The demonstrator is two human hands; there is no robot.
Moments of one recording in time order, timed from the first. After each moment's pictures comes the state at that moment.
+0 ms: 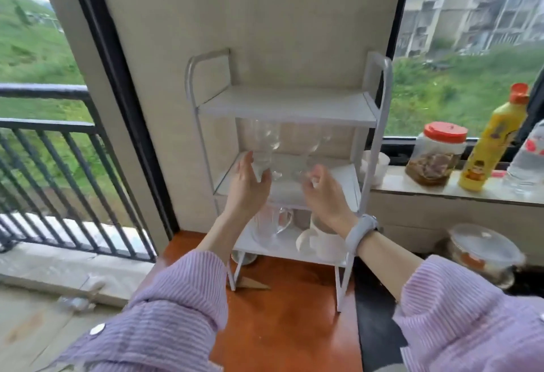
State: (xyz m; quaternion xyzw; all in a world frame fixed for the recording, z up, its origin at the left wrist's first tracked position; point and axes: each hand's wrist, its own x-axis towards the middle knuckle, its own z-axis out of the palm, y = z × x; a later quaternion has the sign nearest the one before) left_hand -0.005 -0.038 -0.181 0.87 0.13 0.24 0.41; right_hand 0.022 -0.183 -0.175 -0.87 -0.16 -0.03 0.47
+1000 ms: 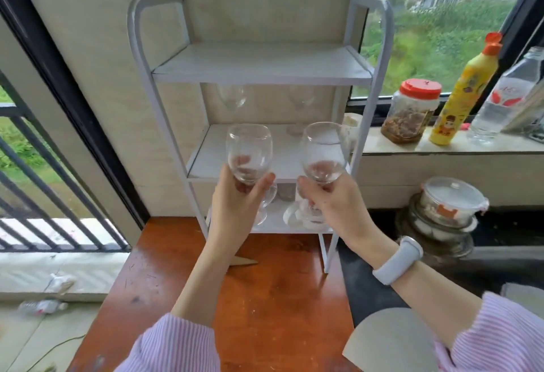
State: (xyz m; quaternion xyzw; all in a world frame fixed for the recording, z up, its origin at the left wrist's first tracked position) left_hand -0.060 -0.055 -0.199 0.75 0.02 0.23 0.61; right_hand -0.025 -0.211 -0.196 -0.73 -0.17 -0.04 0.66
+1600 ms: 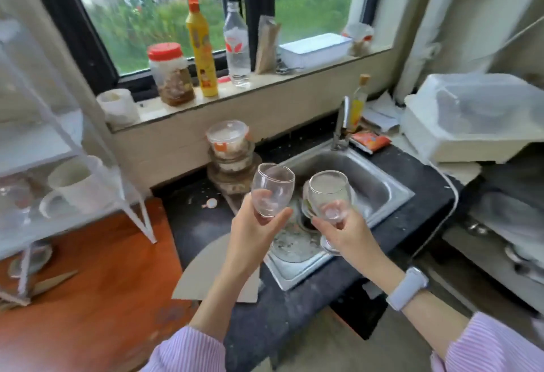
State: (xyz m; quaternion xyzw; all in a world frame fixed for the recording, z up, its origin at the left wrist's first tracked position) left_hand -0.190 -0.421 -0.273 0.79 -0.16 -0.03 0.59; right_hand -0.255 -0.586 -0.289 -0.79 0.14 -0.12 0.59
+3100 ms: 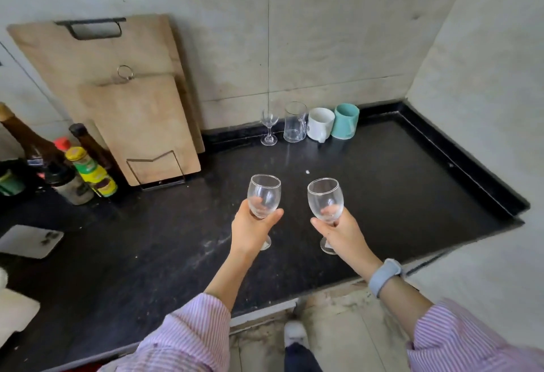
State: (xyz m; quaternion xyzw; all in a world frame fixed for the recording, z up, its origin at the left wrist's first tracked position) left_hand -0.551 -1.452 -0.365 0.63 -0.48 -0.46 0.40; right_hand -0.729 -1.430 -0.374 -0.49 0.66 -0.38 0.42
